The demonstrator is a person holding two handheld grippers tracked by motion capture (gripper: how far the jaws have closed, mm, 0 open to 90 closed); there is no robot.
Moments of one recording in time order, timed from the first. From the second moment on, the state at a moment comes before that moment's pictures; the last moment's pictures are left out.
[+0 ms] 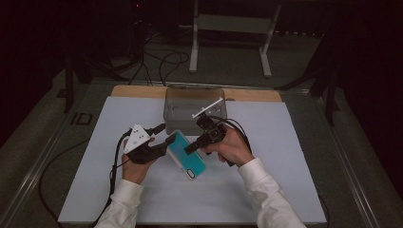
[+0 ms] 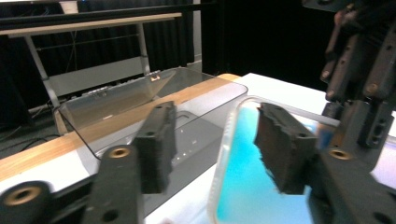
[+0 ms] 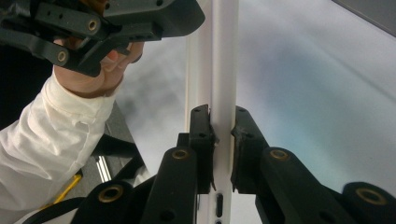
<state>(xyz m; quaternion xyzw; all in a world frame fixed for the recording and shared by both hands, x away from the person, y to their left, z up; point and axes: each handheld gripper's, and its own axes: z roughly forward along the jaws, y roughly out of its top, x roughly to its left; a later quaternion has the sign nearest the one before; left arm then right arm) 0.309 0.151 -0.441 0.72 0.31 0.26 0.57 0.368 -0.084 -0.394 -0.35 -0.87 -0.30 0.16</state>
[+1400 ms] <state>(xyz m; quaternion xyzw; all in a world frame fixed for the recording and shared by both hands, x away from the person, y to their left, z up) 0.277 0.211 -0.434 0.69 0.40 0.31 0.52 0.372 -0.092 -0.377 -0.38 -0.86 -0.33 0.11</state>
